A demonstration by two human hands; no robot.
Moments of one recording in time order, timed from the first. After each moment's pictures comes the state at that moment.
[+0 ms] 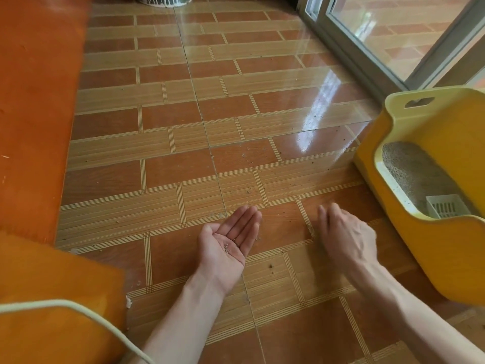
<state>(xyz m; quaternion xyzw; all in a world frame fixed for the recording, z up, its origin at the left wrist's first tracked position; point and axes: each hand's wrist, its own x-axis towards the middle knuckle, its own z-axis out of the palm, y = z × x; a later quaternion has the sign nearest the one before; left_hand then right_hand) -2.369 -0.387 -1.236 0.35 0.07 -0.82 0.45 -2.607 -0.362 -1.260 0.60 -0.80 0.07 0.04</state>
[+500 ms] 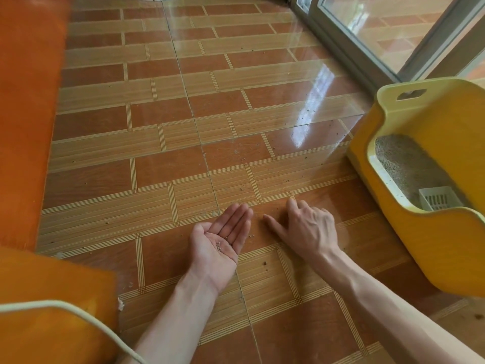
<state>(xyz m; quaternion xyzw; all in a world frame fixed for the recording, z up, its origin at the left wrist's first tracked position) -2.370 -0.388 -1.236 0.36 0.07 -0.81 0.46 -2.566 -0.381 -1.277 0.66 -0.75 0.01 0.07</state>
